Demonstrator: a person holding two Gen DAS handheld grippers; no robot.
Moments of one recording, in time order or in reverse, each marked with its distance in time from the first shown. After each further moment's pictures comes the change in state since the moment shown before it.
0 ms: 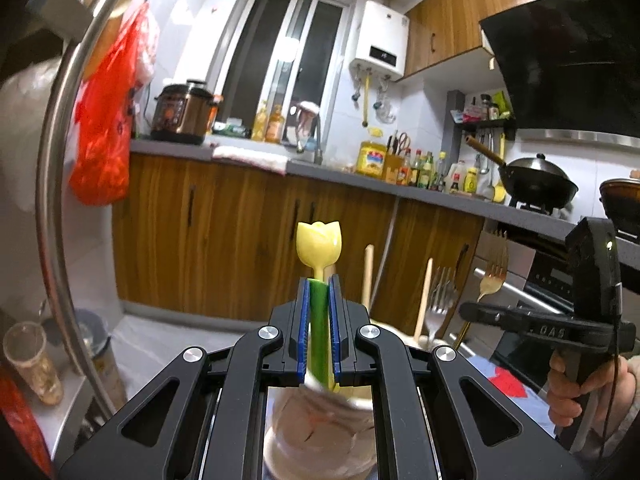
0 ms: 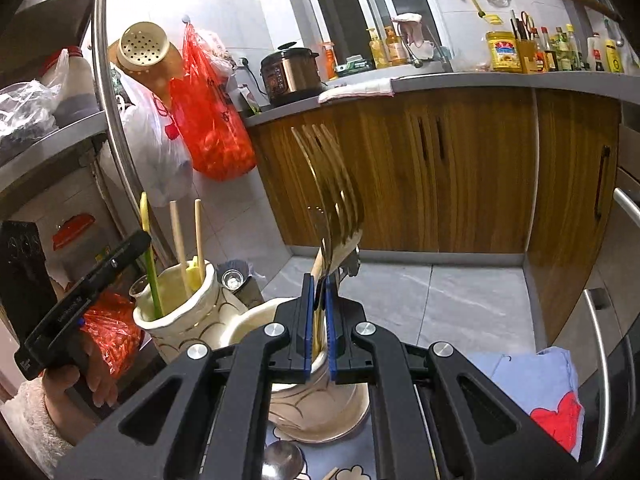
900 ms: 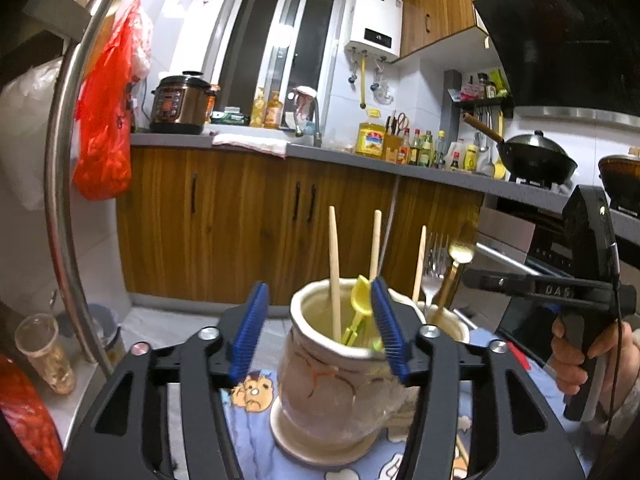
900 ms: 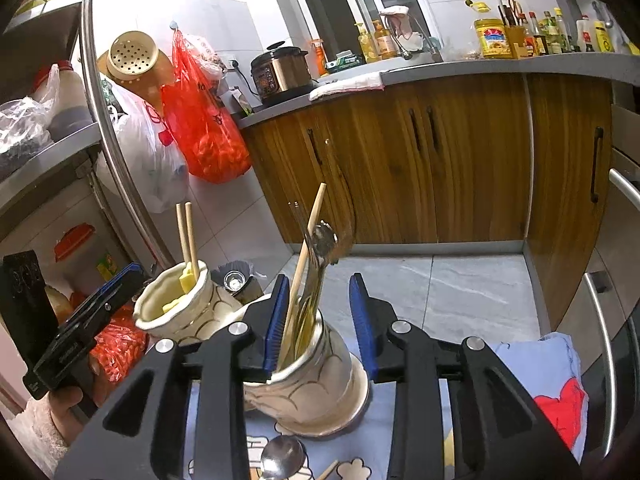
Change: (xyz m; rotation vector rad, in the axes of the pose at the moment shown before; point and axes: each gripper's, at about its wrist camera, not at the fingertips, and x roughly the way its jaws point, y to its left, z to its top) left arm -0.017 -0.008 -0.013 0.058 0.054 0.021; right arm -0.009 -0.007 -0.004 0.049 0.016 -0.004
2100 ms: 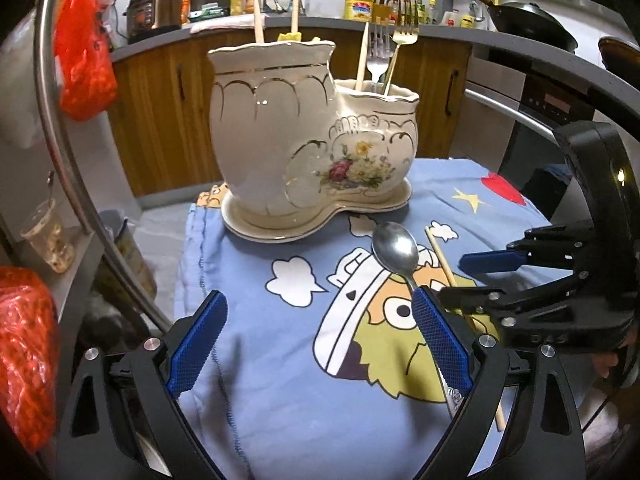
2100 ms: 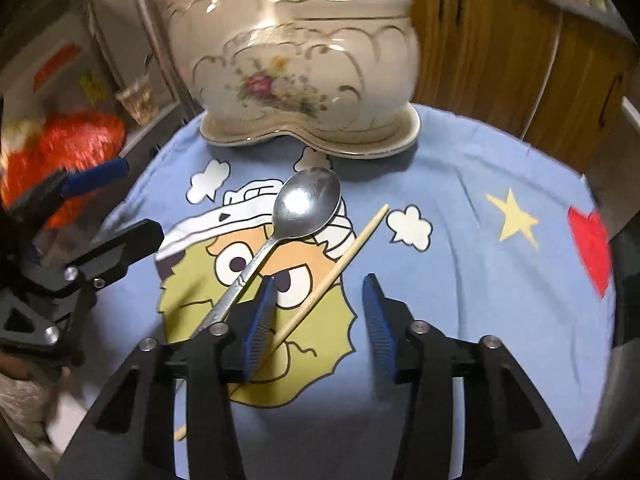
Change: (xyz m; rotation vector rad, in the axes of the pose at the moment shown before) left arm -0.025 -0.050 -0.101 0.102 0.461 0.040; right arm 0.010 0.059 -0.142 -0.231 0.507 -0.157
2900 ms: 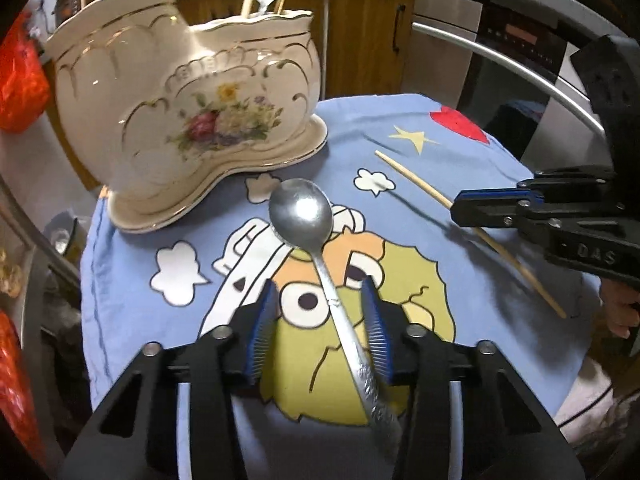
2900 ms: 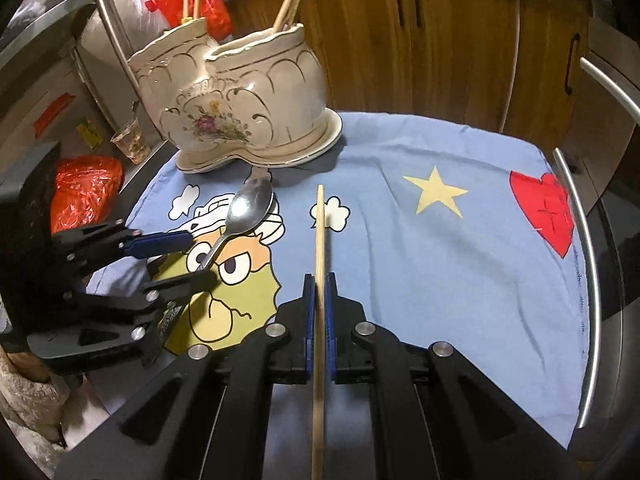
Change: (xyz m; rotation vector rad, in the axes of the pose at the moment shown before) left arm 0.047 -0.063 0.005 0.135 0.193 -0.110; right arm -0.036 -0.062 -0.027 0.159 -0.093 0.082
